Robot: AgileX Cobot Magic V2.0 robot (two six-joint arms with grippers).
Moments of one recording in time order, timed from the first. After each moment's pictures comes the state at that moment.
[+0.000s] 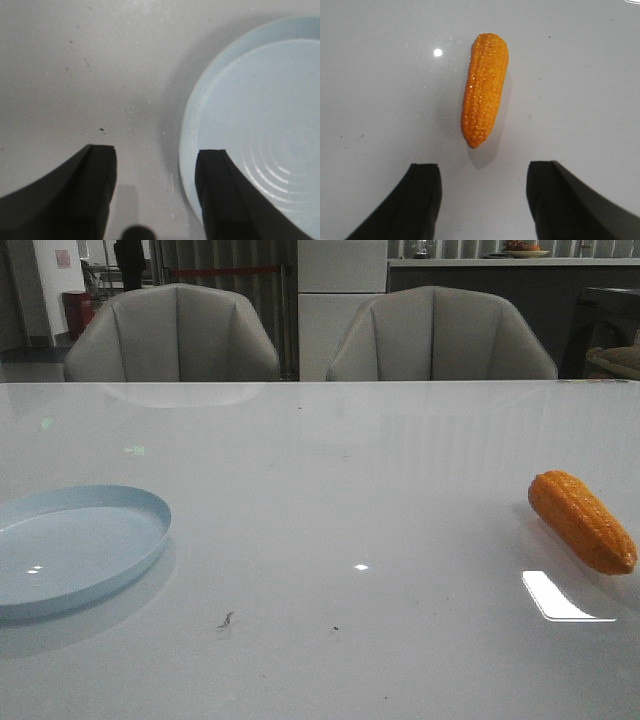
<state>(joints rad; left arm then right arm) 0.02 1.67 -1.05 -0.07 0.68 0.16 0.10 0.99 -0.67 0.06 0.56 -0.06</state>
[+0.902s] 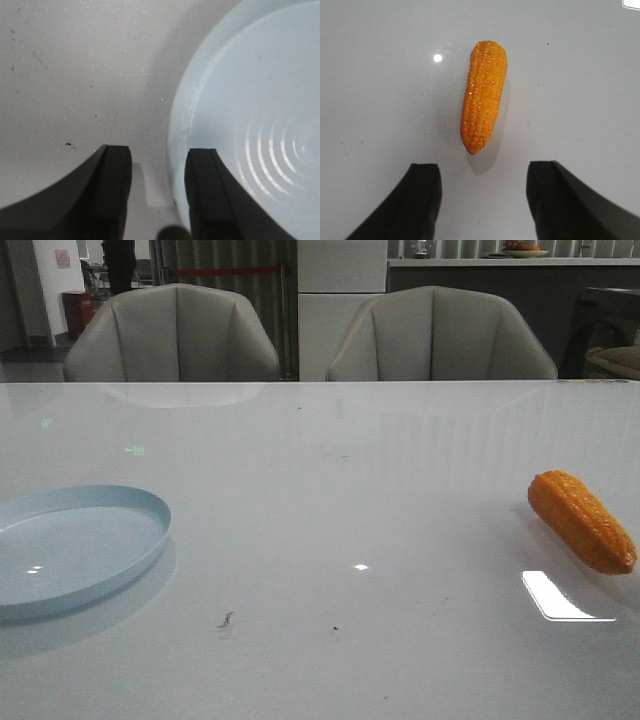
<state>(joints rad) 0.02 1.78 -1.05 -0.13 0.64 0.27 0.10 0.99 -0.67 0.06 0.54 -0.06</state>
